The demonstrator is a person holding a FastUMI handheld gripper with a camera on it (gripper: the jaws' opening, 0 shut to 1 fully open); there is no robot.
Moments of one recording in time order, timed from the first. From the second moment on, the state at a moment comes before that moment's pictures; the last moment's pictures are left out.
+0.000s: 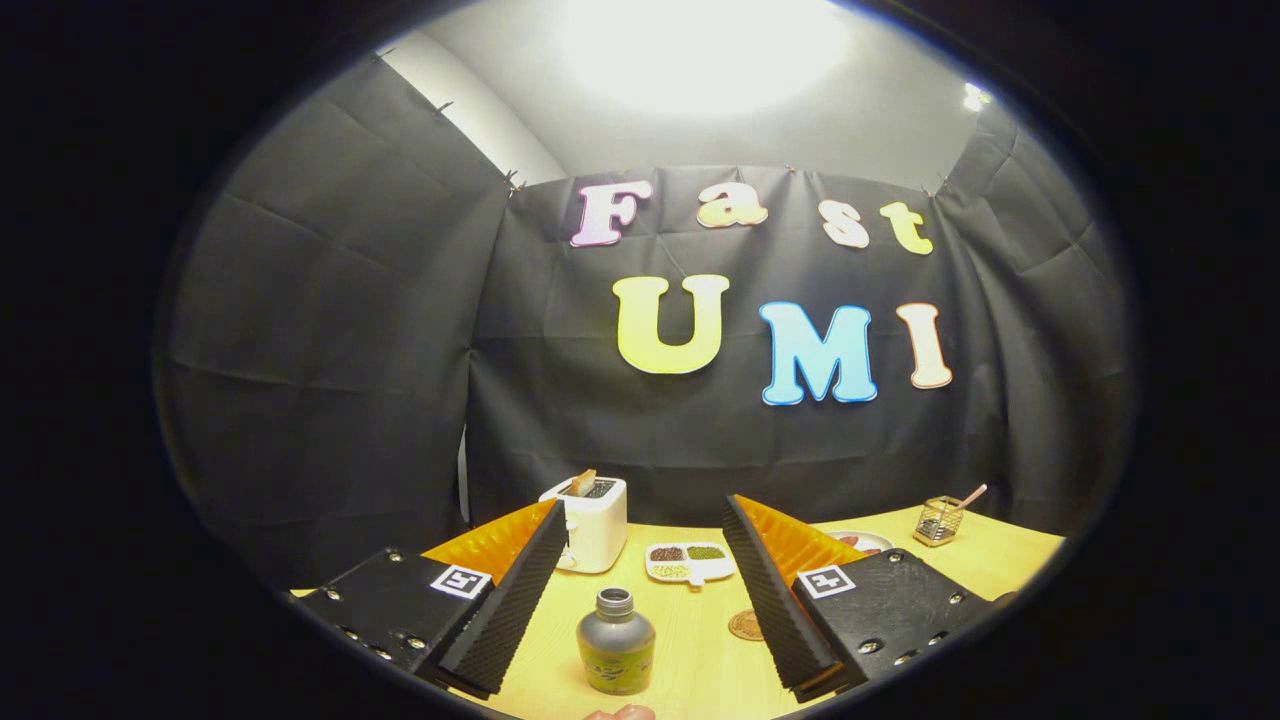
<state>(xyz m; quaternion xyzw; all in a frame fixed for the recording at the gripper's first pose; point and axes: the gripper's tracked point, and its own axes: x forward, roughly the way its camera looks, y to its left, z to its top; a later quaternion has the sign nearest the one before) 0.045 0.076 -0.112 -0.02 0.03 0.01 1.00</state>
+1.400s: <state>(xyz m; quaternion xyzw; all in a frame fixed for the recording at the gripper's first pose) 0.068 0.093 -0.295 0.00 0.21 -0.04 0.98</state>
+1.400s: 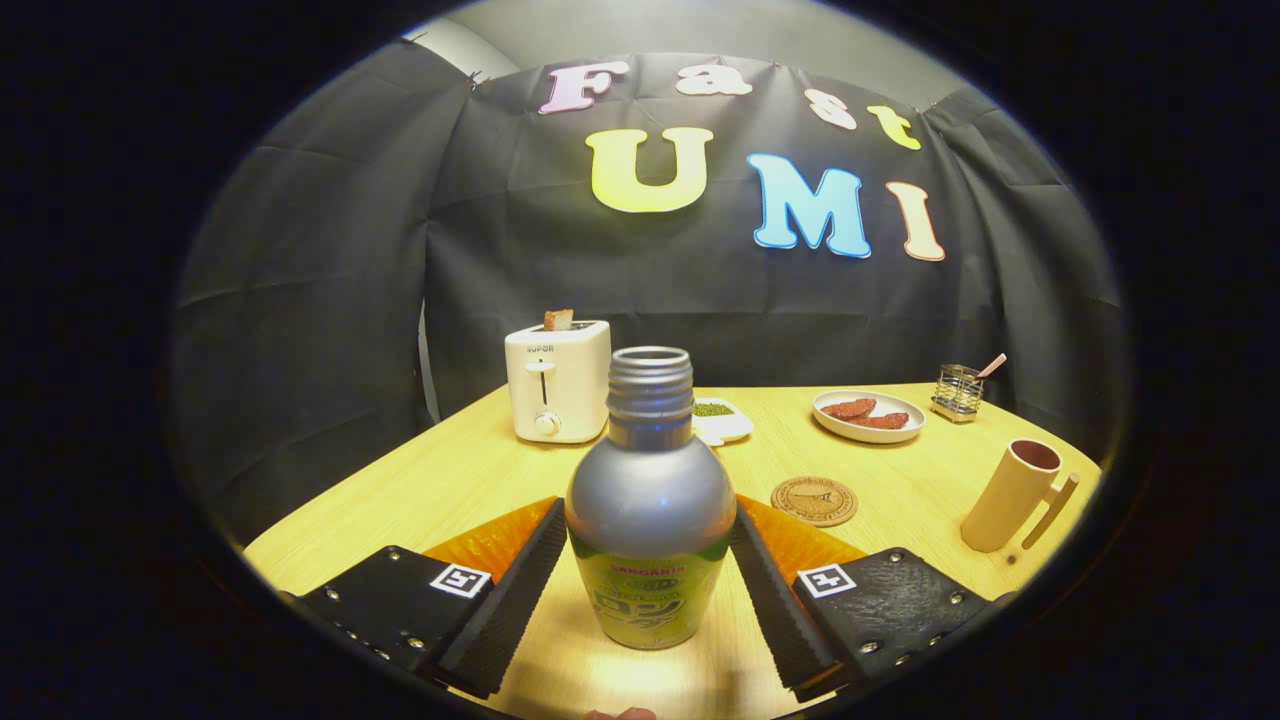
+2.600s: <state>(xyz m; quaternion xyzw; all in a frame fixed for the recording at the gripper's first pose) 0.059 0.098 -0.320 0.05 0.29 -0.03 0.96</state>
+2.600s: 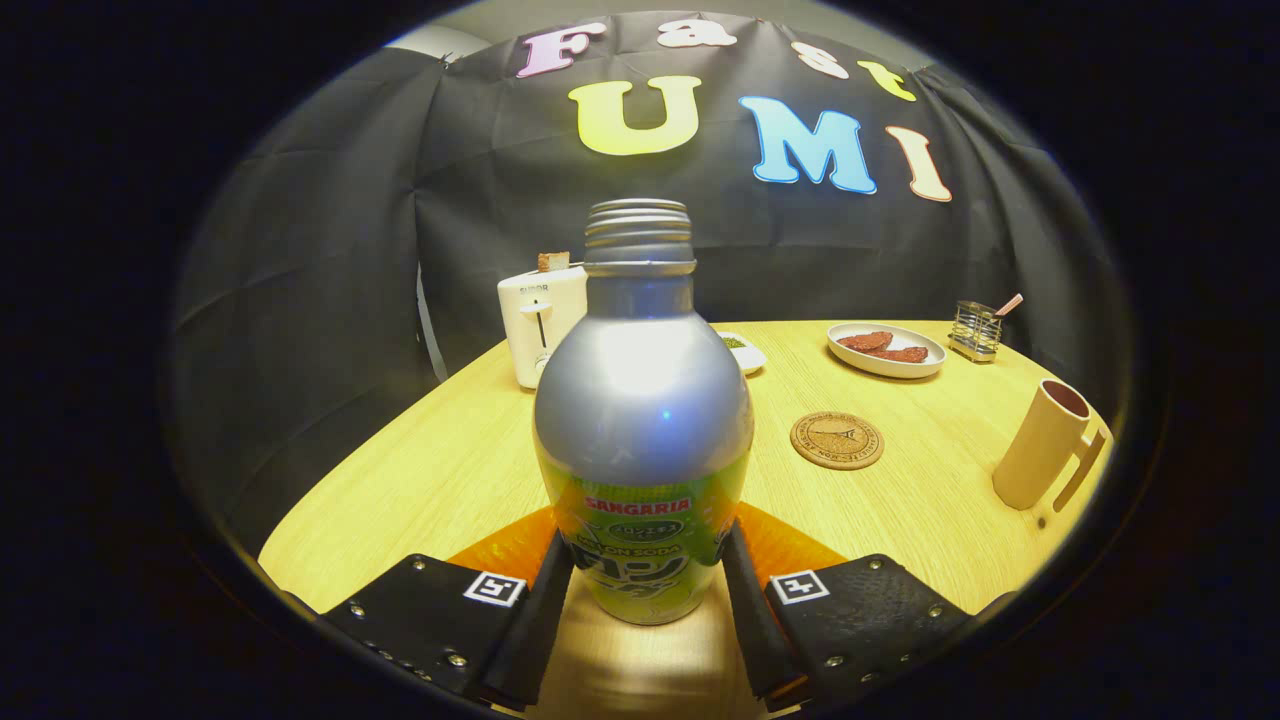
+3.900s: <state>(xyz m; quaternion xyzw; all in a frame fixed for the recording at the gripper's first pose) 0.057 -0.029 -0.247 0.33 0.23 -0.11 0.91</state>
